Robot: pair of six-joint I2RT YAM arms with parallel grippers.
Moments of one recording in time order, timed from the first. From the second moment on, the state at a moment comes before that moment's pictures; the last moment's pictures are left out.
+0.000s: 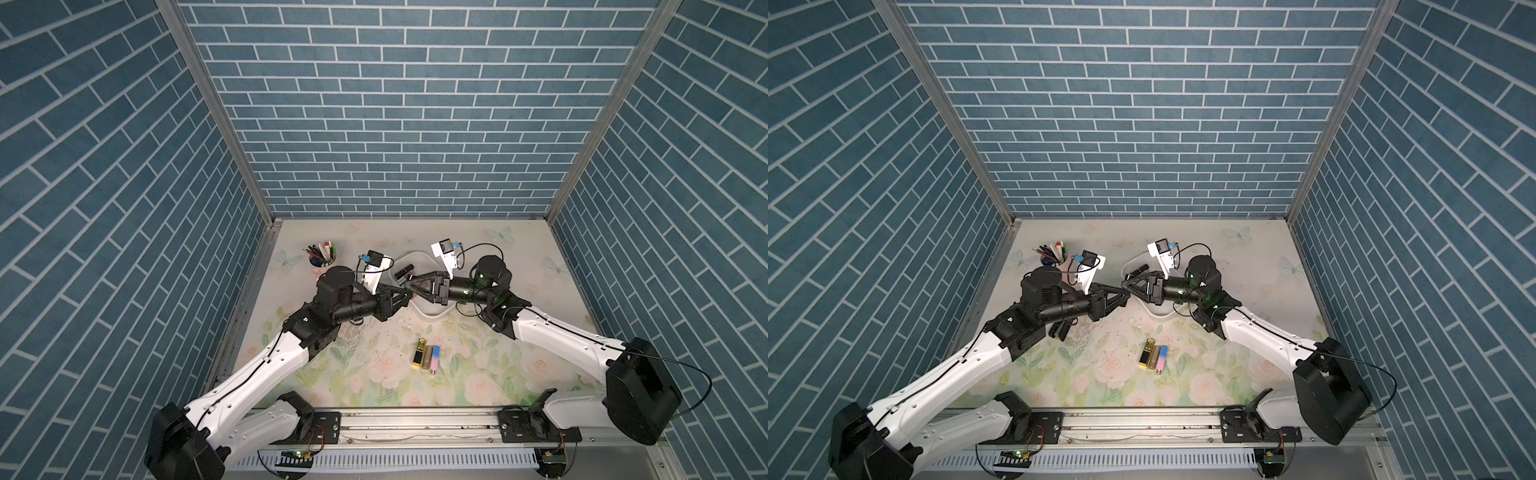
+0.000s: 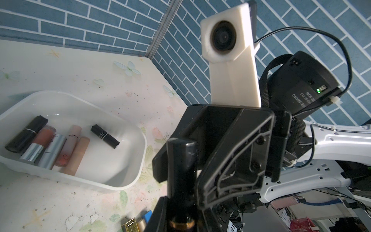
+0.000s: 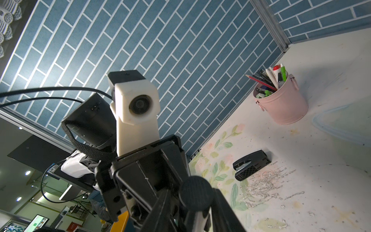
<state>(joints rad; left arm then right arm) -0.62 1.03 0.79 -0.05 0.52 -0.52 0.71 1.35 0.82 0.51 -0.78 0.79</state>
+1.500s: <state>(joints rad) -0.64 1.01 0.75 -0.34 0.18 -0.39 0.50 1.72 0.90 0.11 -0.37 0.88</state>
